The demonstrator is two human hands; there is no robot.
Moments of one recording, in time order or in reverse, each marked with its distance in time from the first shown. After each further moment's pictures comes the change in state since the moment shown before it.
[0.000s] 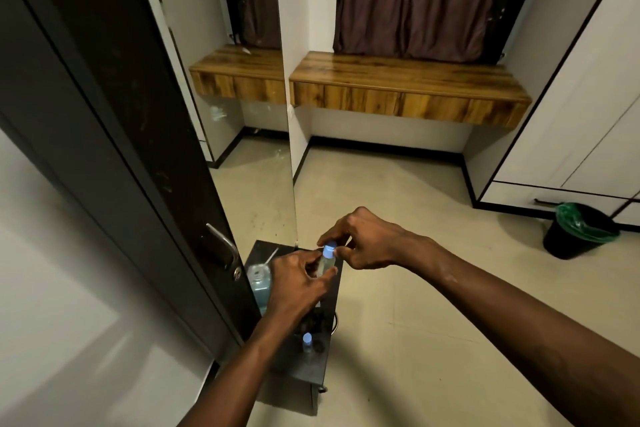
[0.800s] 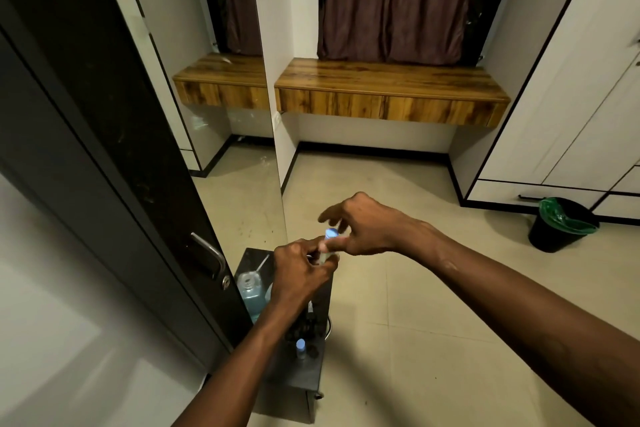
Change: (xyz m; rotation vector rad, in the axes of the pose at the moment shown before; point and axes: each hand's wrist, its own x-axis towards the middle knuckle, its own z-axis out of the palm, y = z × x) left_hand 0.022 0.020 0.013 -0.043 -0.005 0.030; right_hand -0.002 -0.001 -0.027 -0.201 0.069 0.107
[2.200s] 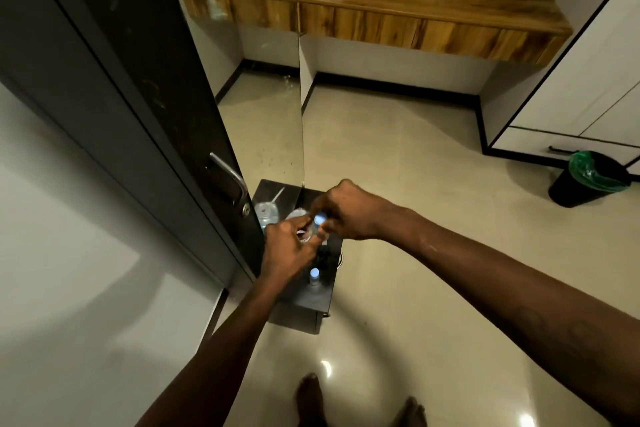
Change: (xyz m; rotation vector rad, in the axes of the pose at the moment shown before) left_hand -0.051 -0.091 -0.012 0.053 -0.045 -0.070; right_hand 0.021 -0.032 0.105 0.088 -0.165 -0.104
